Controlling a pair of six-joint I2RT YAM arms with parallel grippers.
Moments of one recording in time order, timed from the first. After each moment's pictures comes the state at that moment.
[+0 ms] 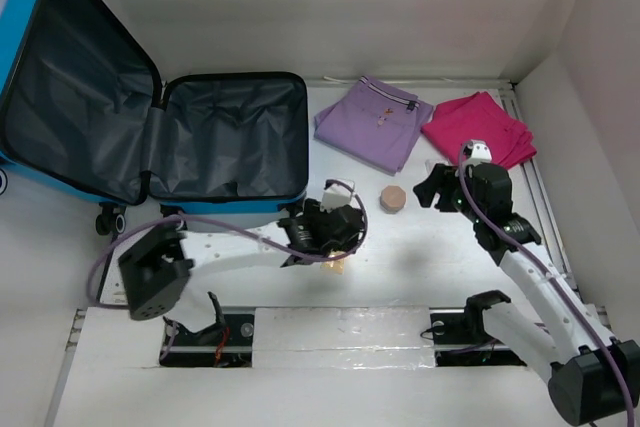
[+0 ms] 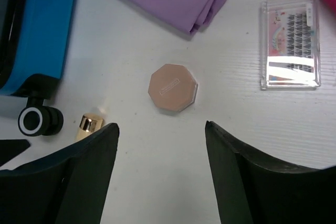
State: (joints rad) left arm -1.15 1.40 0.90 -0.36 -0.53 -0.71; right arm 0.23 0.84 0.63 -0.25 -0.12 0.37
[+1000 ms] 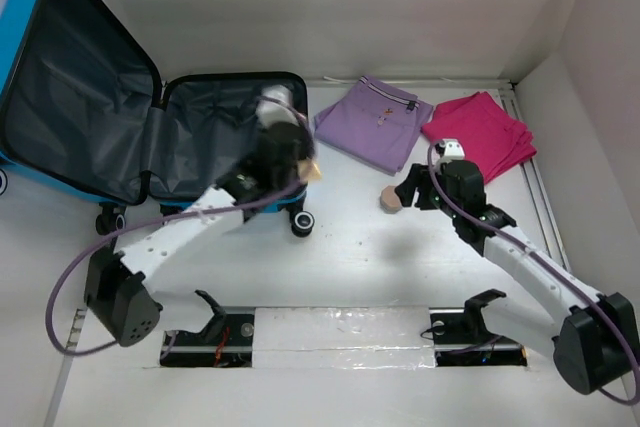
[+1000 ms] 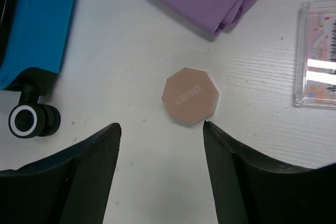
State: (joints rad) left arm -0.82 1.31 1.09 -0.17 -0.52 -0.56; right arm 0.37 1.00 0.61 -0.09 -0.05 0.38
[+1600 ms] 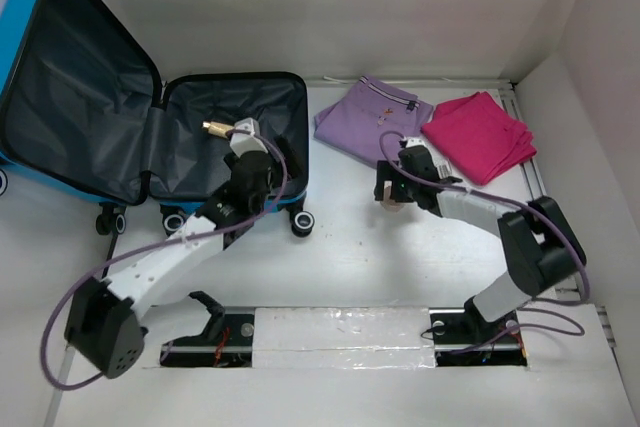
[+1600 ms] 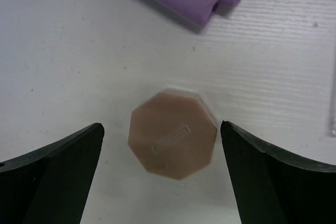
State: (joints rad) left arm -0.56 1.15 0.79 -0.04 -0.44 -0.65; right arm 0.45 1.53 0.79 -0.05 0.10 0.40
